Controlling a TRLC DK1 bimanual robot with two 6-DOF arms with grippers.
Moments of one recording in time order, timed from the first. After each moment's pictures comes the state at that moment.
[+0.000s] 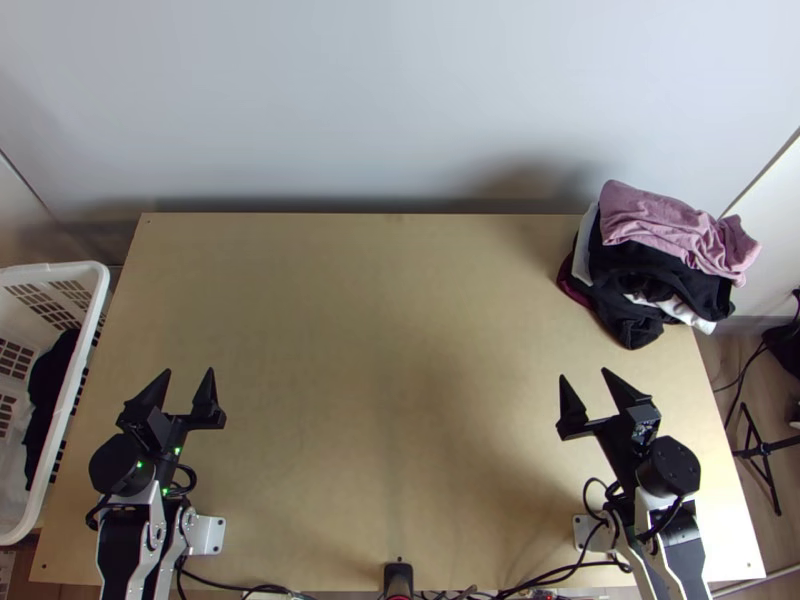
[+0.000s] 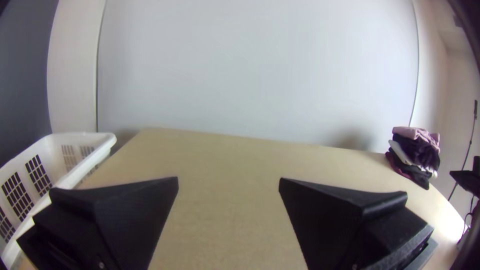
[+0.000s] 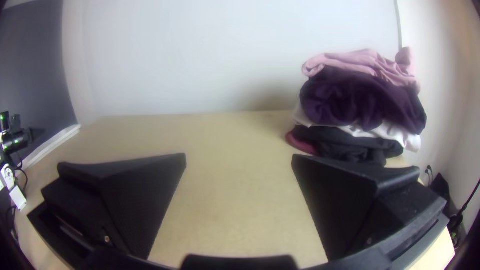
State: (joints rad) left arm 0.05 0.00 0.07 -0.22 0.04 -0.12; right arm 0.20 0.00 0.09 -0.23 -0.03 0.13
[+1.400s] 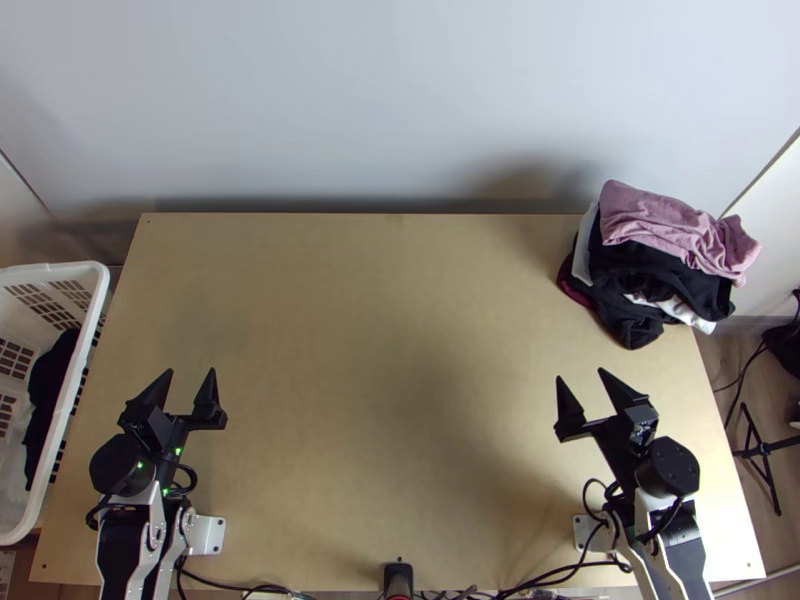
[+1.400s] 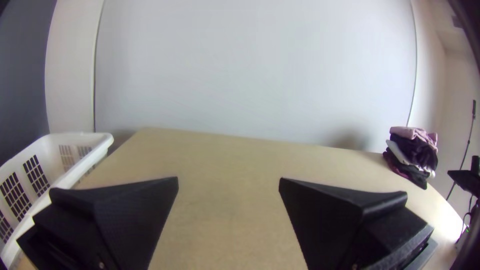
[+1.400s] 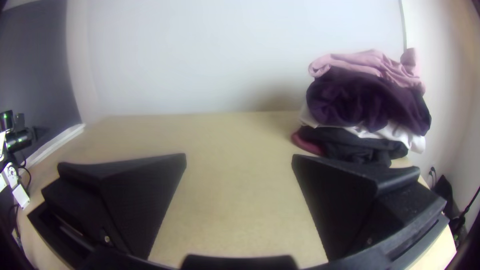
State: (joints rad) left arm 0.04 0.00 0.07 -0.22 0.04 -0.12; right arm 0.23 0.00 0.09 -0.23 -0.03 0.13
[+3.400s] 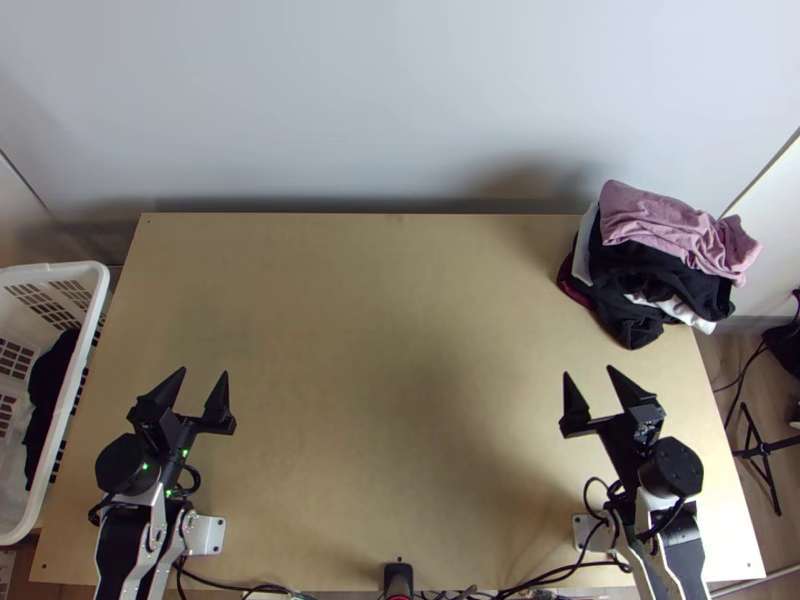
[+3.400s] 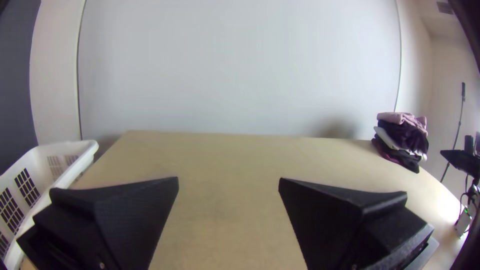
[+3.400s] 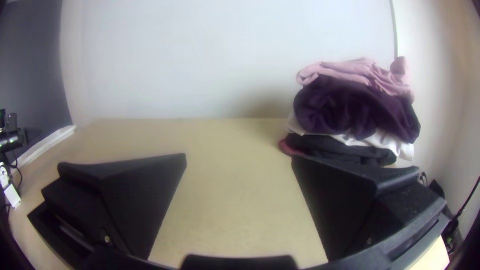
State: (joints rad) left arm -0.04 0.02 0.08 -0.19 0.04 -0.07; right arm 0.18 0.00 0.09 -0.20 -0.02 0.10
